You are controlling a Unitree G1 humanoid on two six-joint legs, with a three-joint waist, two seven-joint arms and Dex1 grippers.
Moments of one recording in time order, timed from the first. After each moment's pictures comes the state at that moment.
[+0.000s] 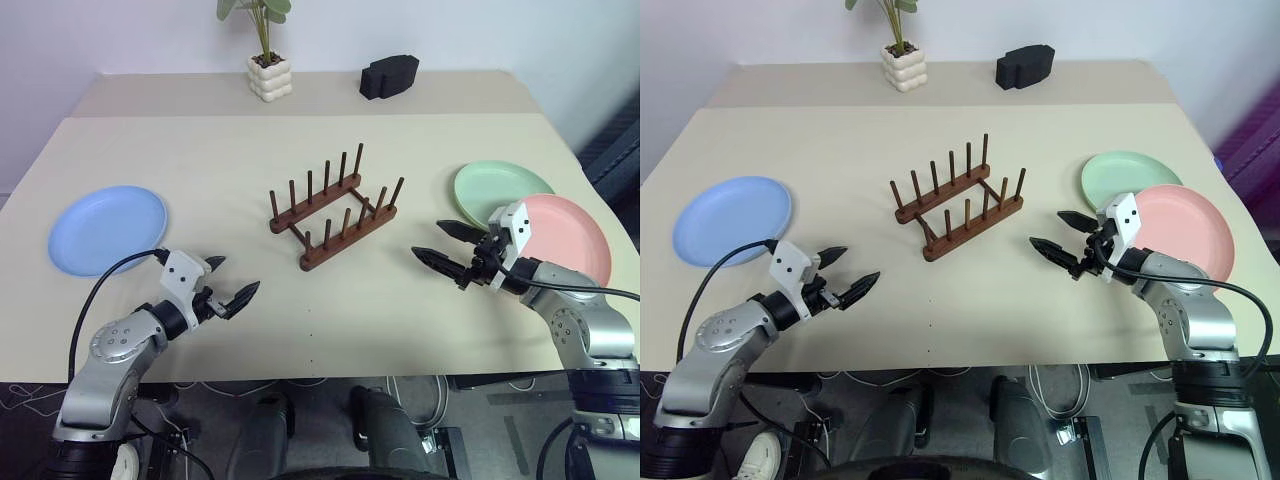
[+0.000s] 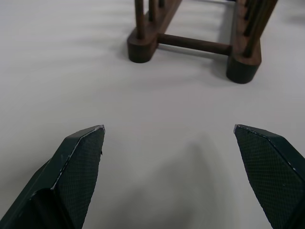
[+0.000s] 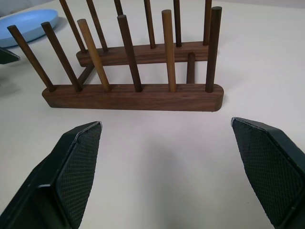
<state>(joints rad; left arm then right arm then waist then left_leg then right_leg) 0.06 0.53 0.10 -0.32 -0.34 0.36 -0.61 -0.25 -0.64 -0.17 0.01 0.51 0.39 0.90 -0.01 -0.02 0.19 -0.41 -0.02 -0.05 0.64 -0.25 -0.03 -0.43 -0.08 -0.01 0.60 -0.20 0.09</state>
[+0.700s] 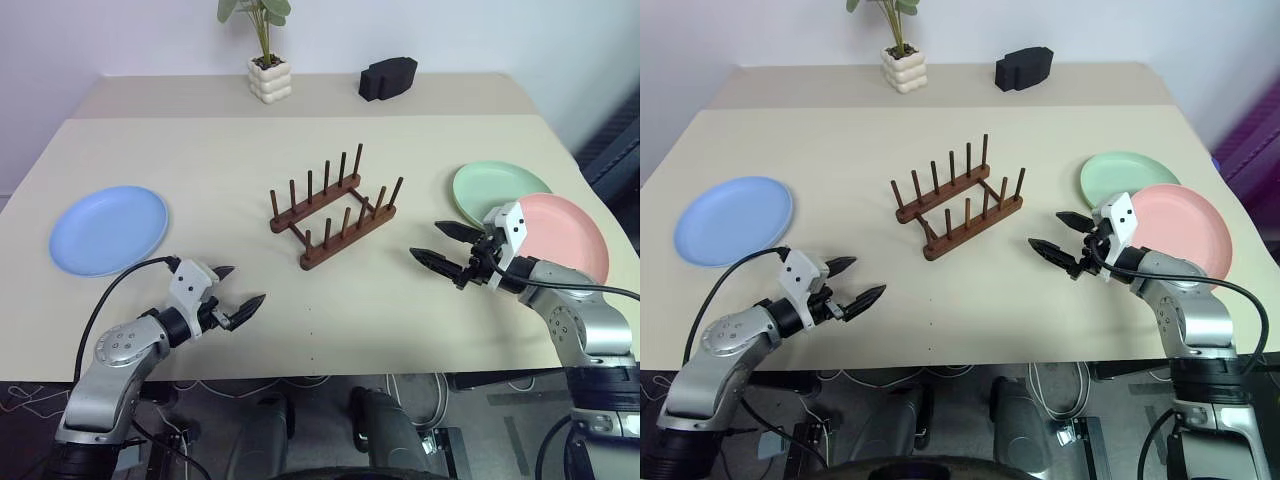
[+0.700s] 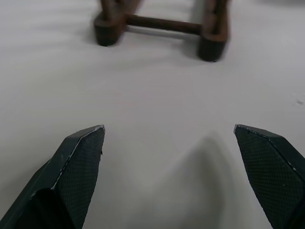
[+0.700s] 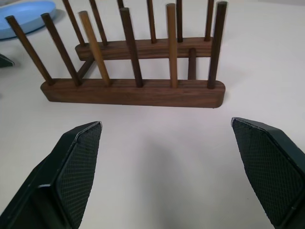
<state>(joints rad) 0.06 0.58 0.03 -0.30 -0.31 0.34 -0.72 -0.23 -0.64 -0.16 -0.03 0.48 0.40 0.89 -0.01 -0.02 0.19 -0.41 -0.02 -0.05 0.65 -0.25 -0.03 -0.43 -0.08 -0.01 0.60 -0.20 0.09</state>
